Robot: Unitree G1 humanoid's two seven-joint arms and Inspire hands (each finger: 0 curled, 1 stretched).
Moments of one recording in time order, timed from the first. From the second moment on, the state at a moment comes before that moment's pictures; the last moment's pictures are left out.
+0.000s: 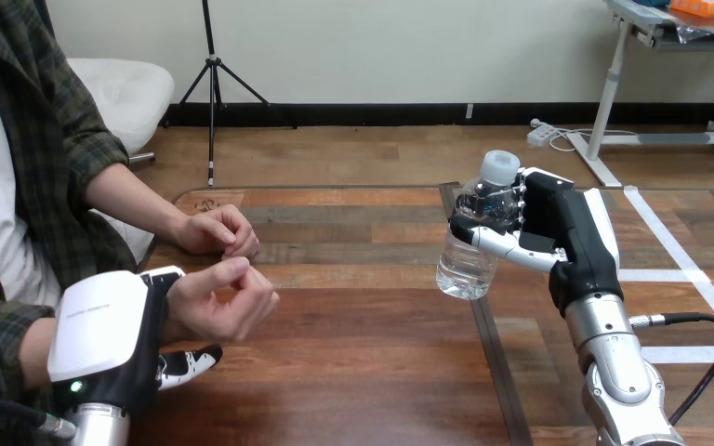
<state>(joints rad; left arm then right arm) 0.06 0.45 -0.19 0.24 0.78 -0.09 0.50 -0.55 -0.20 -0.09 1.14 -0.04 -0.73 0.01</state>
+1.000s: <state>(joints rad) 0.06 0.41 -0.19 0.24 0.78 -0.11 0.56 -0.55 -0.20 -0.09 1.14 -0.05 -0.73 -0.01</state>
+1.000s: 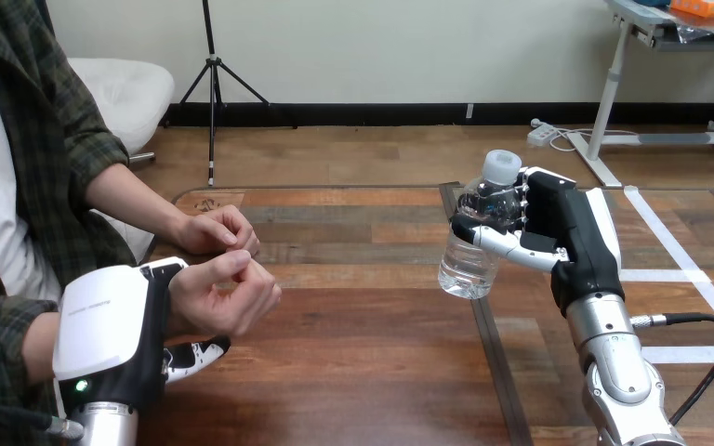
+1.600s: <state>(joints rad) 0.06 0.39 -0.19 0.23 0.78 -0.16 0.60 -0.55 -0.20 -0.09 1.14 -0.04 -0.75 0.03</state>
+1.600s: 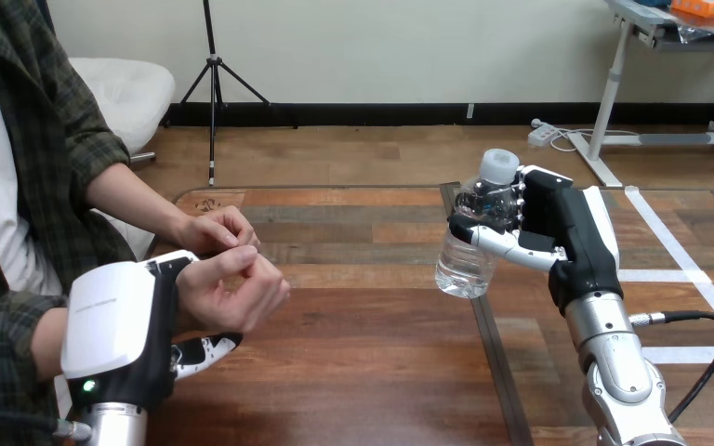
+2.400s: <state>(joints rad) 0.06 0.36 -0.24 0.20 0.80 -0.19 0.59 -0.55 -0.19 -0.09 1.06 -0.03 -0.77 0.08</state>
